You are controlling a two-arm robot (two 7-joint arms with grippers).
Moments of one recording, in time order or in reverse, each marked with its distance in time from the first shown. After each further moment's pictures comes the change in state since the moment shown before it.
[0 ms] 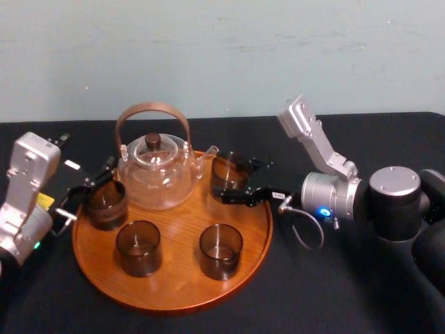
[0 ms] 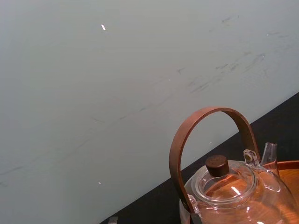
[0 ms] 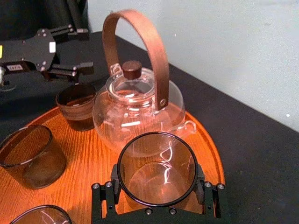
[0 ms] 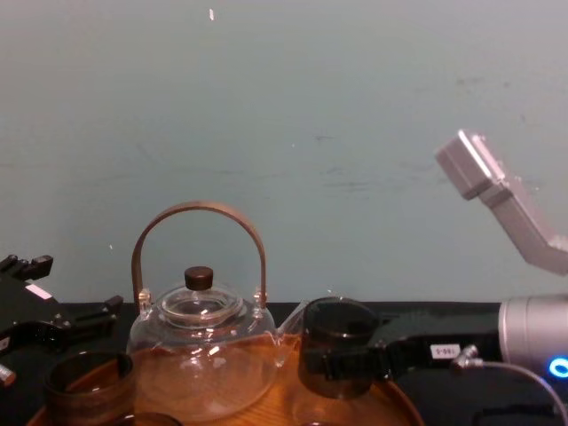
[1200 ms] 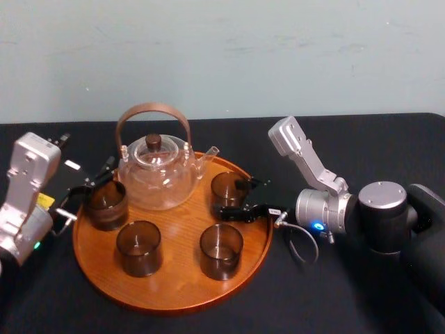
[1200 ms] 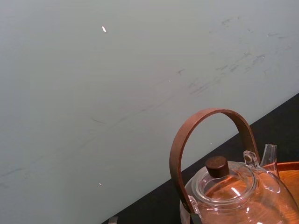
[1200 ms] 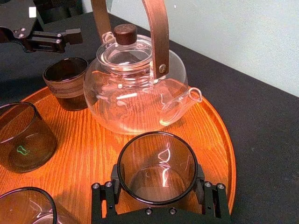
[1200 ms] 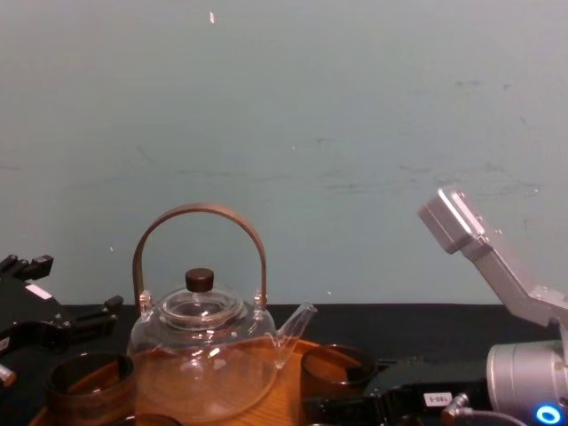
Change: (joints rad) left arm 0.000 0.000 0.000 0.000 0.000 0.000 0.000; right arm 0.015 -0.049 -0.020 0.136 -0.034 -0.029 0.012
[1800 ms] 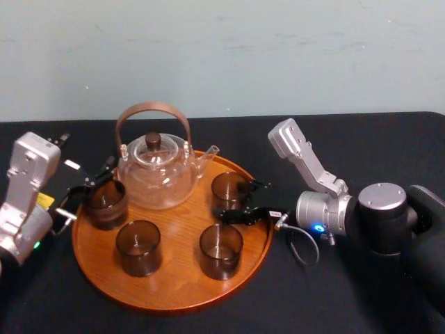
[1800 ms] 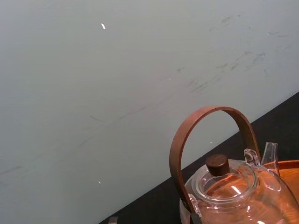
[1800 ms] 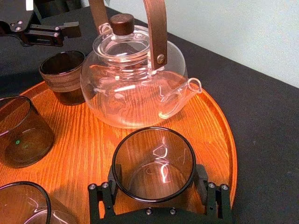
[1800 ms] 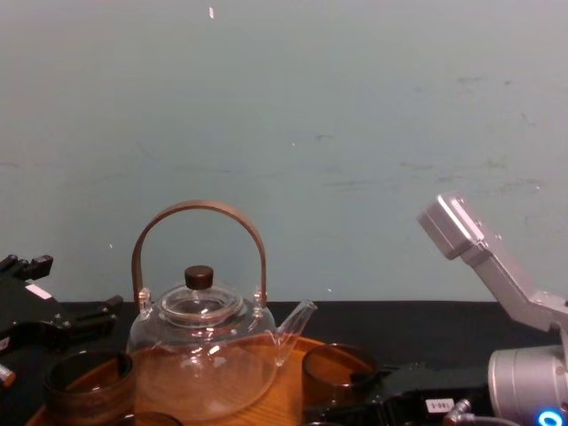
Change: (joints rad) left arm 0.000 0.000 0.000 0.000 0.000 0.000 0.000; right arm -0.002 0.001 -0.001 0.002 -0.002 0.006 0.000
